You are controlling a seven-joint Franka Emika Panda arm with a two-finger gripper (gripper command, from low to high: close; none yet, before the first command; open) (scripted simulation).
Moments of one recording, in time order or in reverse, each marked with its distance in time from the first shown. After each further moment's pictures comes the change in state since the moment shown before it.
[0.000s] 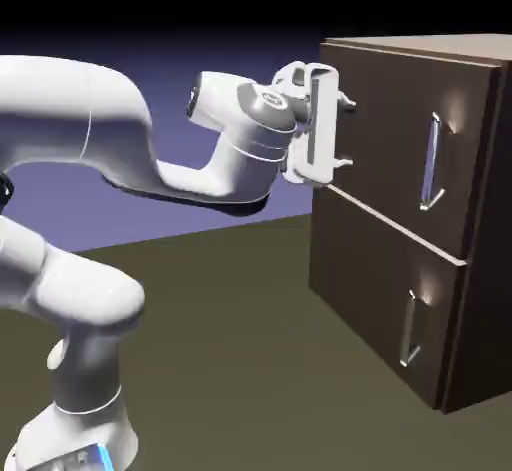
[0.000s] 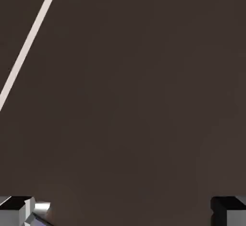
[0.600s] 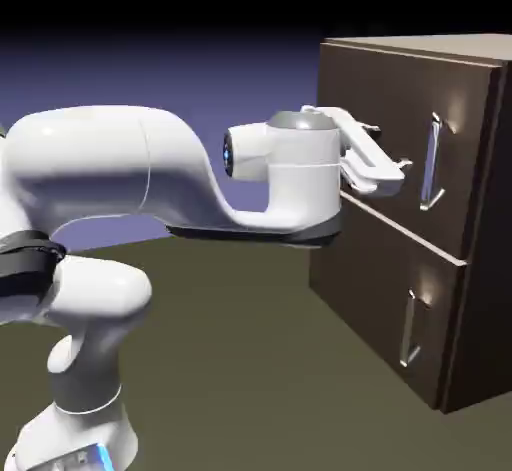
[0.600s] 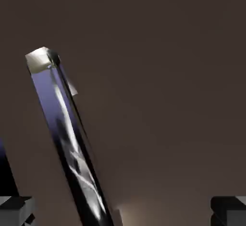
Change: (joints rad) arm 0.287 -0.107 -0.314 0.137 -0.783 -0.055 -0.287
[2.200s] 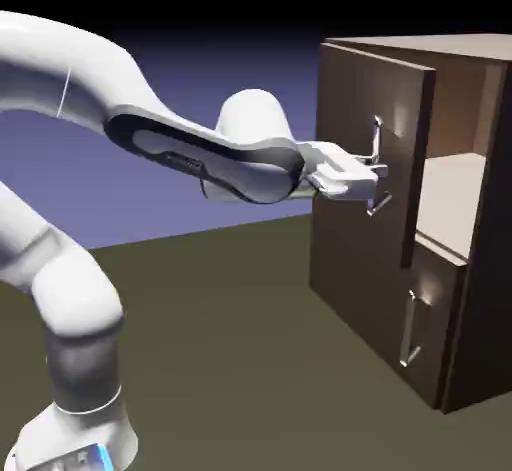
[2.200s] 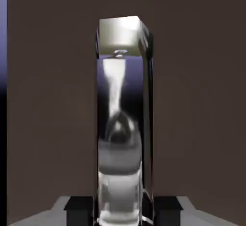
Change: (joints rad) arm -0.912 0.254 0.836 -0.234 -0.105 -0.096 0.525
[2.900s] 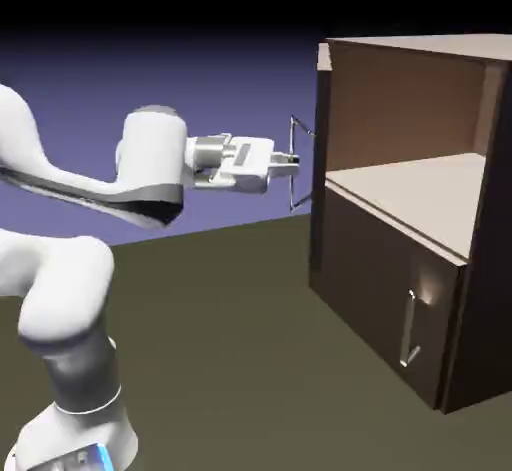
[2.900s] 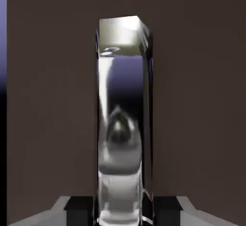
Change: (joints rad) arm -0.396 -0.515 0.480 -0.327 0.912 0.096 -0.539
